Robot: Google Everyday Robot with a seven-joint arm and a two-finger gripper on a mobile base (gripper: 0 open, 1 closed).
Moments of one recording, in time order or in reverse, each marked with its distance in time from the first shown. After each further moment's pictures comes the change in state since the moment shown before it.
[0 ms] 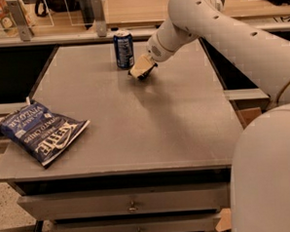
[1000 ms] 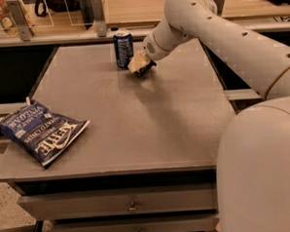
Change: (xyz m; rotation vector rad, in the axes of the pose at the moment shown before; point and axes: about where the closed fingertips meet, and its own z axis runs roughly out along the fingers) arm -0.013 -0.007 0.017 -0.009 -0.025 0.182
